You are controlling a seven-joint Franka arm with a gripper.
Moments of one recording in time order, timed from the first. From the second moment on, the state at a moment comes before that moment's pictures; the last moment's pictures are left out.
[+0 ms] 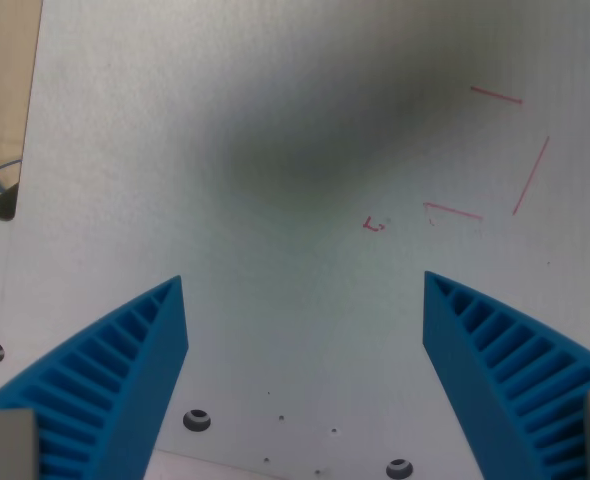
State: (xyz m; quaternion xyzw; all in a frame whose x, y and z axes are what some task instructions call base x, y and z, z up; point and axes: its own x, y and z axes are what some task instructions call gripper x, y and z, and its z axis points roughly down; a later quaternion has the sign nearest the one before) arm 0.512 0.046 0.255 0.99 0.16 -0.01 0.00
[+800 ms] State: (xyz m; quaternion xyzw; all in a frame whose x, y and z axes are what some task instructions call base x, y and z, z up) arm 0.508 0.046 0.253 0.99 0.16 -0.02 0.00
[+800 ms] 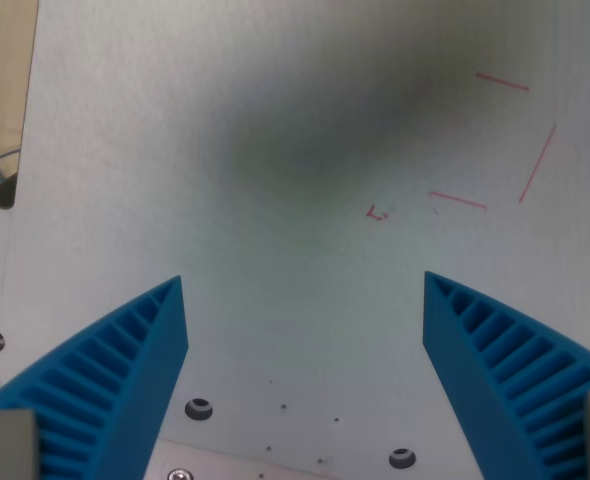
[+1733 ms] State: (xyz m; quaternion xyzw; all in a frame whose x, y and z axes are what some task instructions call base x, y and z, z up) arm 0.503 0.045 0.253 0.99 0.16 -0.05 0.00
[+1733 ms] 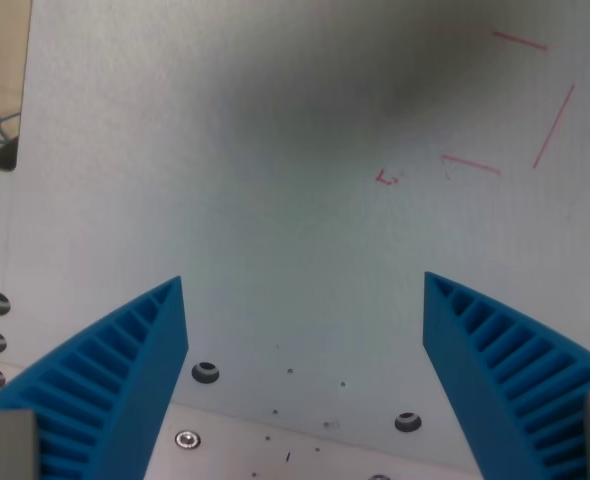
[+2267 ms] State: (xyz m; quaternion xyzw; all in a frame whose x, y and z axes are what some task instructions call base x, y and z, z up) arm 0.503 0.045 0.252 0.98 0.16 -0.09 -0.01
